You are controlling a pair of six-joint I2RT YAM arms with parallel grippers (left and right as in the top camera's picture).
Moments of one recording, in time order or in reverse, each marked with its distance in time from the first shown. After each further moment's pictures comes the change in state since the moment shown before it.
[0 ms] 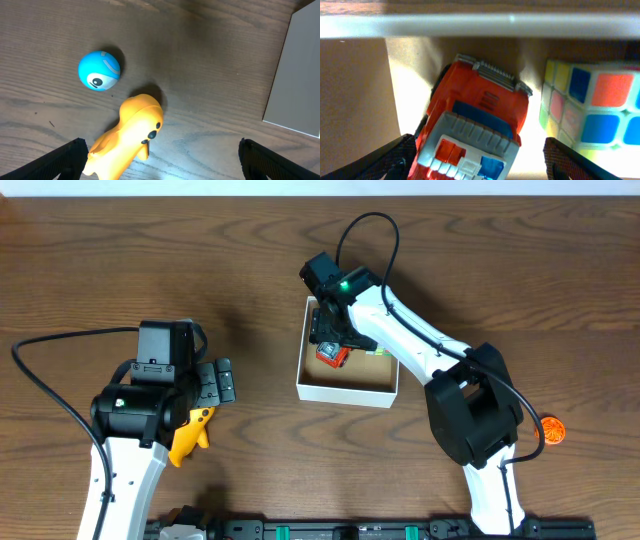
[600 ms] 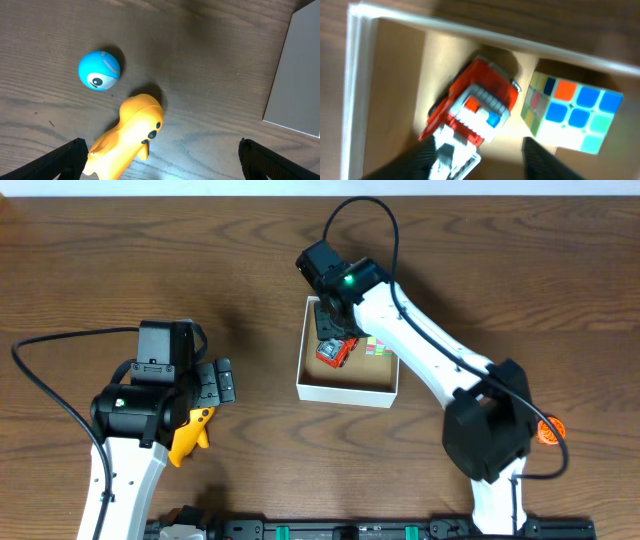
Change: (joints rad) left arm 0.000 0.000 0.000 -0.001 0.000 0.000; right arm 0.025 -0.100 0.053 -0.081 0.034 -0.227
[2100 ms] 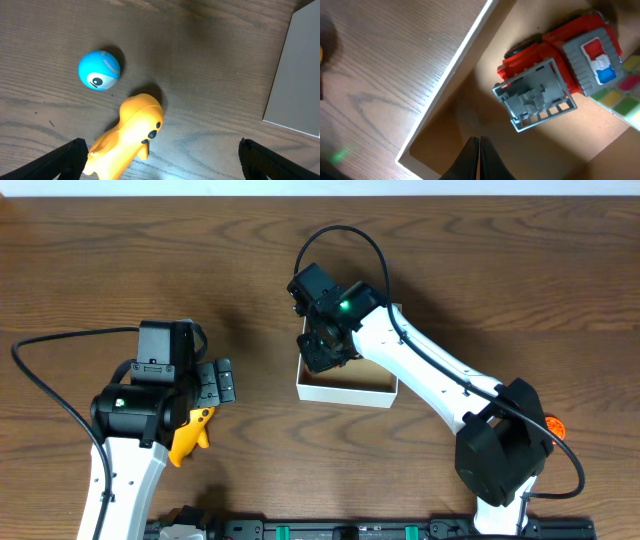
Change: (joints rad) left arm 0.000 0.000 0.000 0.000 0.000 0.000; right arm 0.072 -0.102 -0.155 0.066 -0.222 -0.212
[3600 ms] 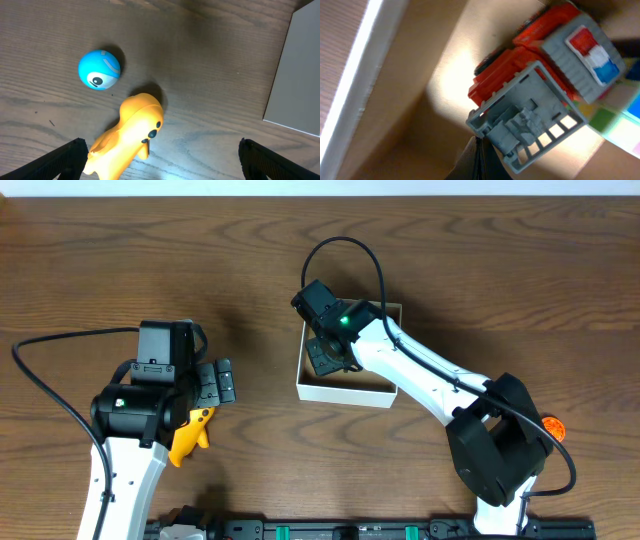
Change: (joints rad) left arm 0.000 0.000 0.000 -0.002 0.000 0.000; right arm 0.000 0.000 -0.157 0.171 0.175 0.062
